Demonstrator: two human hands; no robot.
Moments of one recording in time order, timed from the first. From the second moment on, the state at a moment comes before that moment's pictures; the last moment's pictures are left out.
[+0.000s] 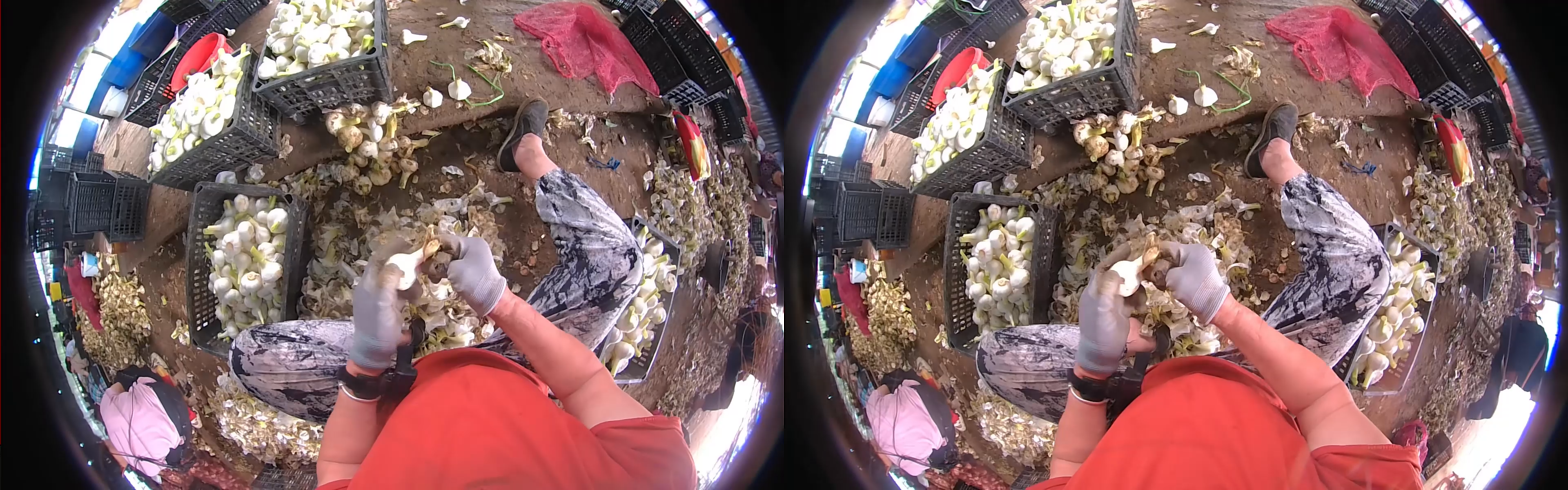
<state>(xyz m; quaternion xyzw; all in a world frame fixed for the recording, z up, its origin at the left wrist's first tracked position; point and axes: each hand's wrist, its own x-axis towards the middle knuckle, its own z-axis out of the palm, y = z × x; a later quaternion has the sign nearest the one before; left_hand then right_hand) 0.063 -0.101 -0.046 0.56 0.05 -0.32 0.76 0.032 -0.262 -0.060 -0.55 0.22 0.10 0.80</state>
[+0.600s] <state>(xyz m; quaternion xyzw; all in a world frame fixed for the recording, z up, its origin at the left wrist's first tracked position) 0.058 -0.111 -0.046 0.43 0.14 -0.47 0.76 0.009 -0.275 -0.072 -0.55 0.17 0.13 0.81</state>
